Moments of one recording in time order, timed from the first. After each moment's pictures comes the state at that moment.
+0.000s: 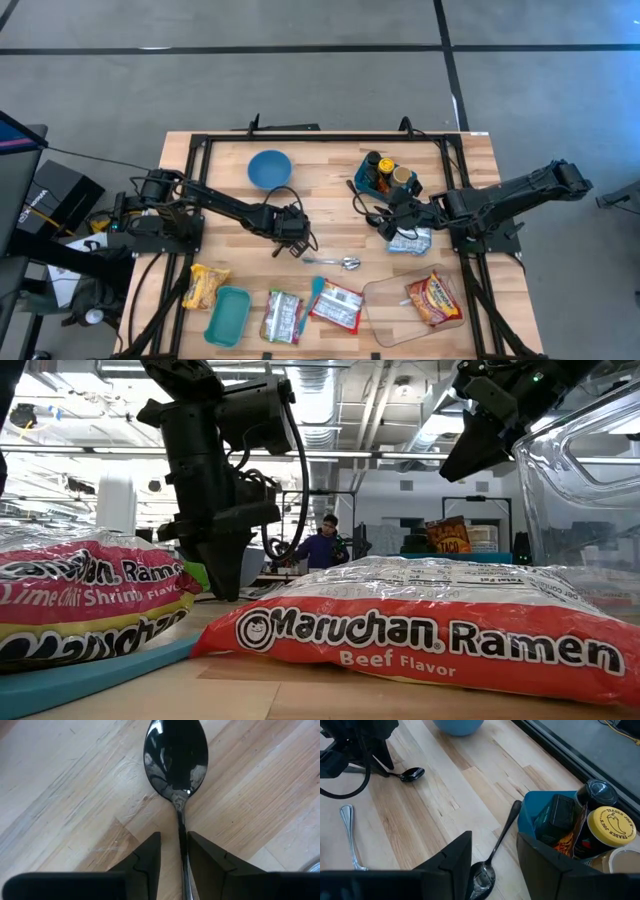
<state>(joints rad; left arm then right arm) -0.10 1.81 0.98 -0.55 -0.26 -0.87 0.21 1.13 0.76 -0.49 0.63 0.51</state>
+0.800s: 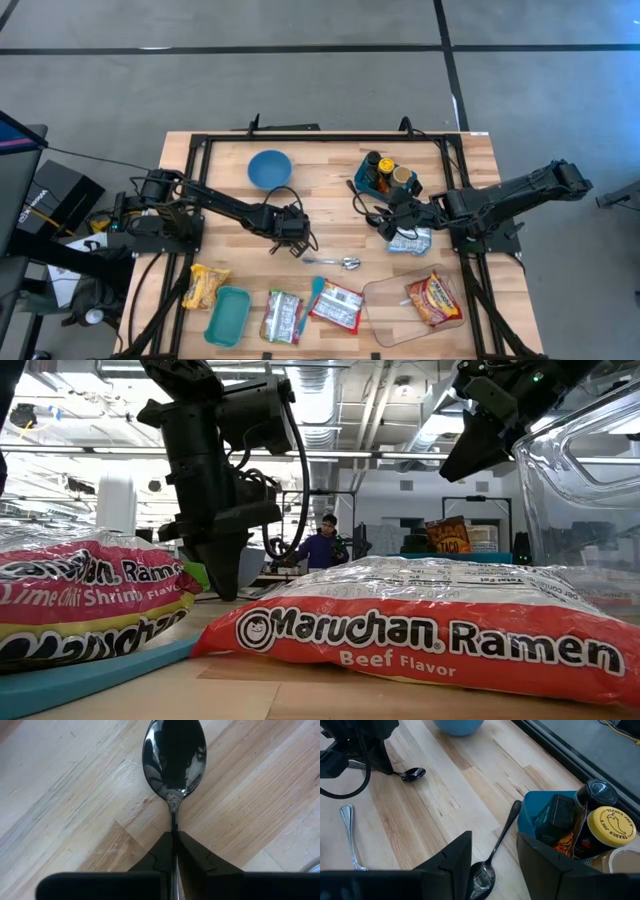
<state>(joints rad) -0.10 1.81 0.98 -0.54 -0.26 -0.87 0.21 1.13 0.76 -0.49 0.63 0.51</state>
